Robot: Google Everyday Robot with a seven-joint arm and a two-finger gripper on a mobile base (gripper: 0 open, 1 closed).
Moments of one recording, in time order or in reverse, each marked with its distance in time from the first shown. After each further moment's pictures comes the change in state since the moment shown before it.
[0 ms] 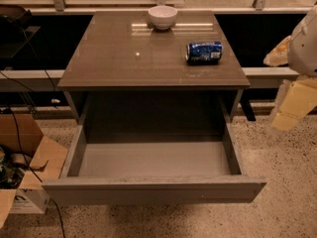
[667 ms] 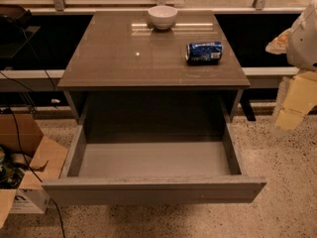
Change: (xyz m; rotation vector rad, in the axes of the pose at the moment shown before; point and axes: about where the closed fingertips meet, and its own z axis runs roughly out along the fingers) arm 0.000 -0.007 -0.003 0.007 0.006 0.002
